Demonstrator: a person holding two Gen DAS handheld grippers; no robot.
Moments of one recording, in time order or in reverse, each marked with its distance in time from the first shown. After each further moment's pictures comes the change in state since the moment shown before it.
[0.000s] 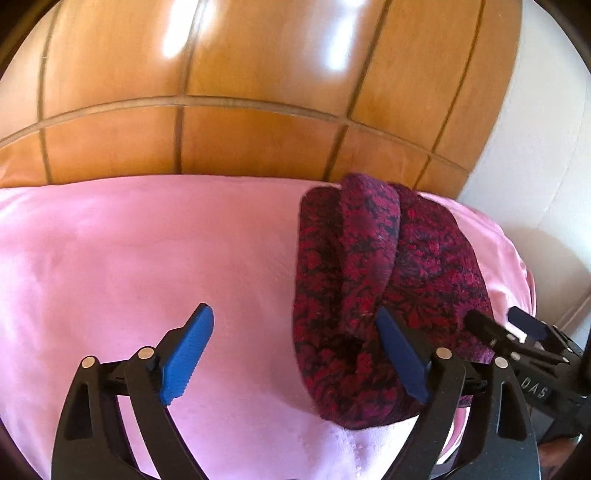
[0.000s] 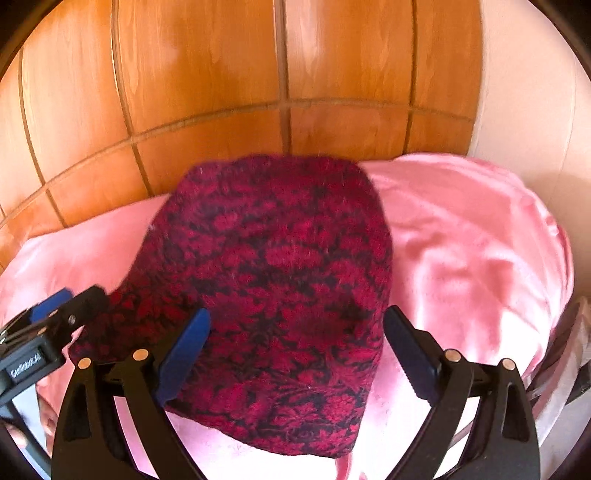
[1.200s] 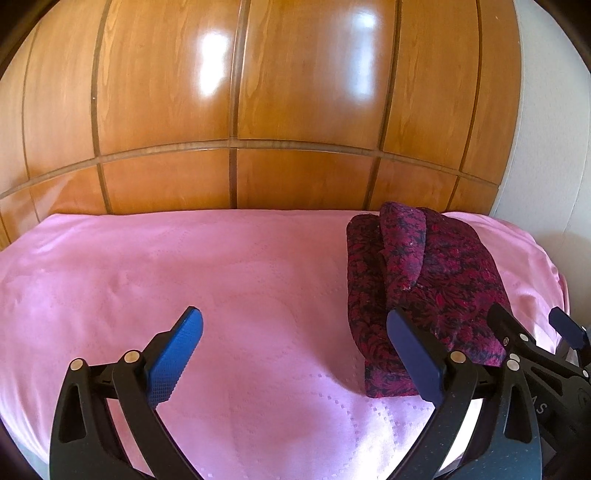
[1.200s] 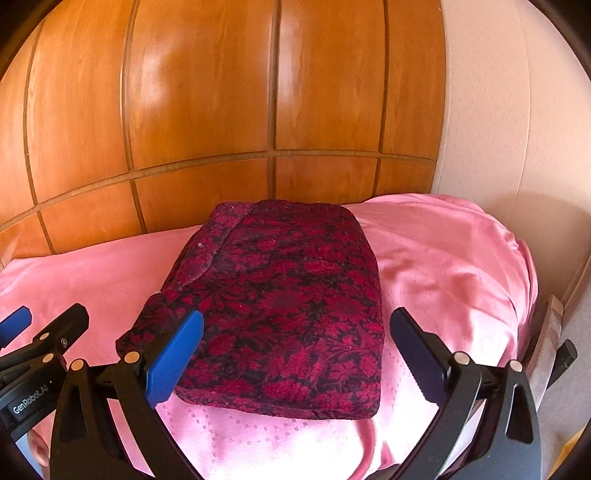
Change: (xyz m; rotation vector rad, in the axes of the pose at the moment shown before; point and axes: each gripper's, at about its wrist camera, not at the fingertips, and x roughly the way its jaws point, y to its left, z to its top) left arm -0.056 -0.001 -0.019 0.050 -0.125 0.189; right arm -0.053 0.049 -0.024 0.032 -0.178 -0.123
